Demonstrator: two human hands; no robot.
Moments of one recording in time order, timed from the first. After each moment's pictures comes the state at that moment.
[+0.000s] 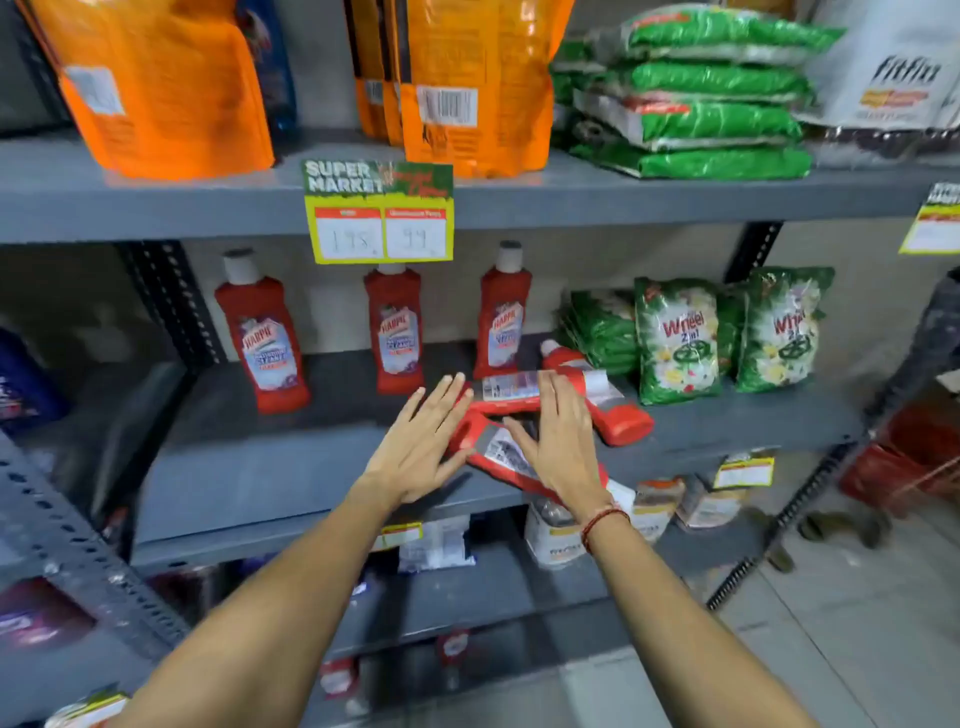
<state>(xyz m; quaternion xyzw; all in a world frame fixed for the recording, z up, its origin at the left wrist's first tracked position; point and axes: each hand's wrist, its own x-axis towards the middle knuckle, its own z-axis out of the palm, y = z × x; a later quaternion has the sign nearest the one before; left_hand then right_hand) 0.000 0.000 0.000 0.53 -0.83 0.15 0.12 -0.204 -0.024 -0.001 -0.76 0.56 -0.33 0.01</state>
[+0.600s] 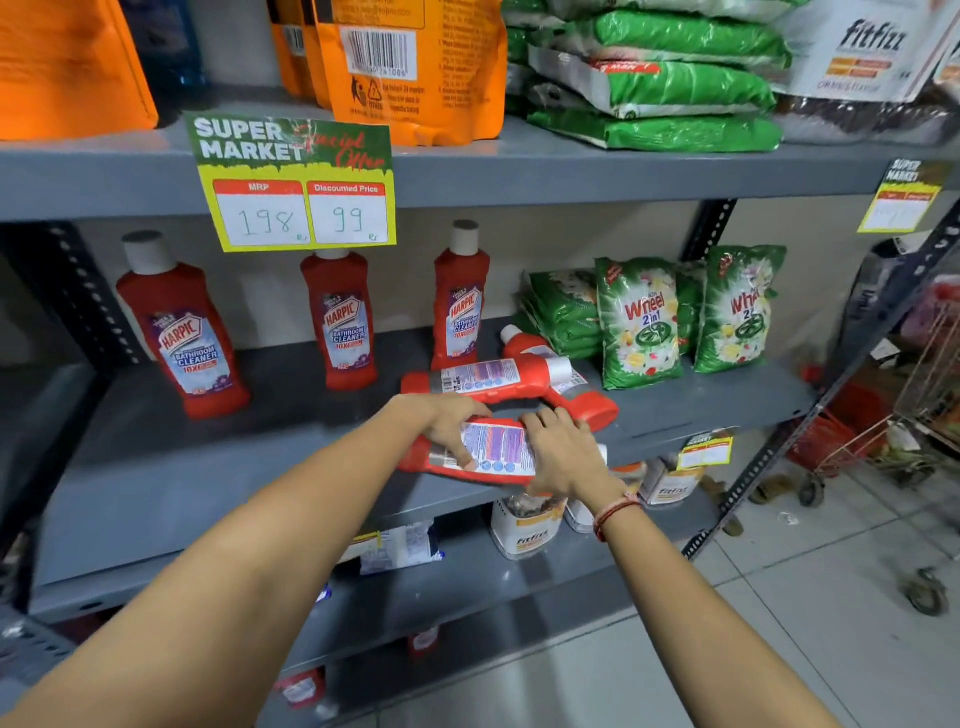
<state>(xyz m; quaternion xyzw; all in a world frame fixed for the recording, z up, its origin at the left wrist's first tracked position) -0.068 -0.098 0.025 0.47 -0.84 -0.23 -0.13 -0.250 -0.036 0.001 -0.81 0.59 0.03 0.01</state>
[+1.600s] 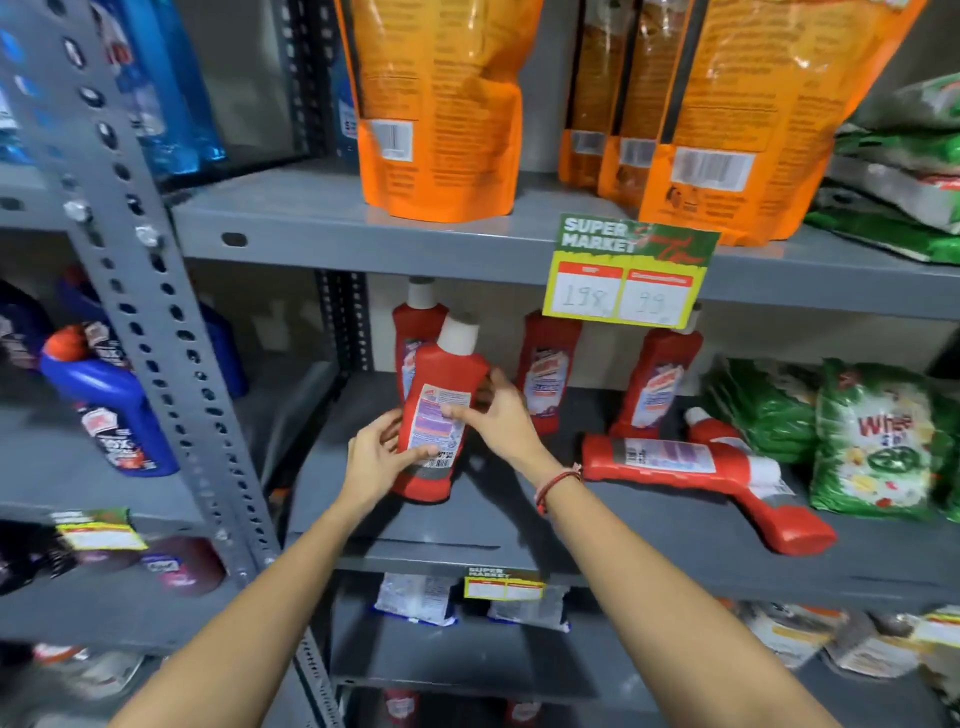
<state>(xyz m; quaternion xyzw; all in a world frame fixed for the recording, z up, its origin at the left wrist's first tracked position) 0.182 0.027 -0.002 0.60 -0.46 -0.28 0.60 0.028 -0.044 0.063 -0.74 0.36 -0.37 0.44</state>
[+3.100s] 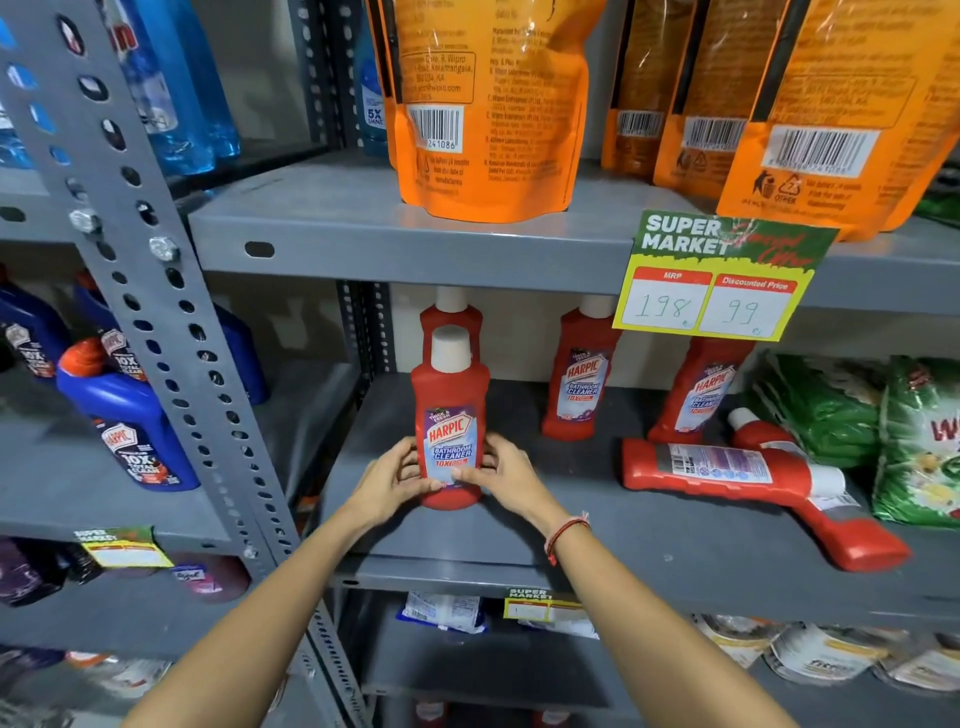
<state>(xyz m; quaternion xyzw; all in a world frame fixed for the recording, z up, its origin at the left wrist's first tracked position) 0.233 0.027 -0.037 0.58 -0.52 -0.39 0.49 0.061 -0.048 -0.014 -0.72 0.37 -0.25 0.53</state>
